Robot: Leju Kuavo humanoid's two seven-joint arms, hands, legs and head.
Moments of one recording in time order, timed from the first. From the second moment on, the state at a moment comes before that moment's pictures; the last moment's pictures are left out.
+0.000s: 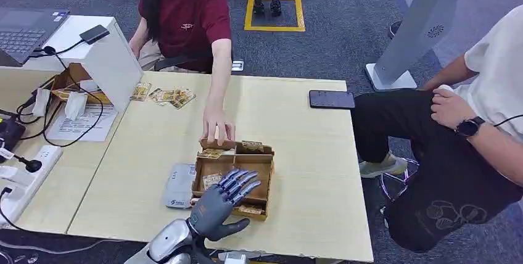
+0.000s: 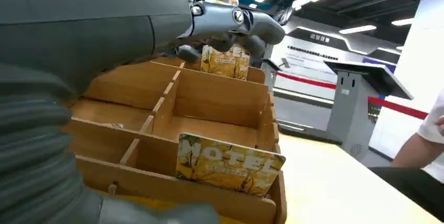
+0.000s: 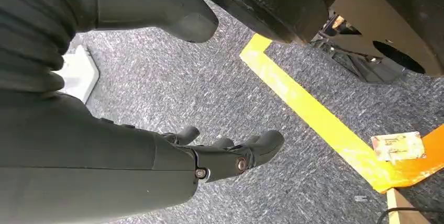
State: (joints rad) left arm -0.28 0.11 -0.95 -1.07 -0.81 0.65 -0.45; right arm -0.06 0.01 0.38 -0.21 0.32 -0.06 -0.07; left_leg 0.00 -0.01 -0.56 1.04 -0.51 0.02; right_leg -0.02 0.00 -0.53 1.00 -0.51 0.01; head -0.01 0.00
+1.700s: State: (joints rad) left arm -0.30 0.18 -0.75 -1.34 -0.61 0.54 -0.50; right arm -0.05 0.01 0.37 -0.21 0.28 -0.06 -0.10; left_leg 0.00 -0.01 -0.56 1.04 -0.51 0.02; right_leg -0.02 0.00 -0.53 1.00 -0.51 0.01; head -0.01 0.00
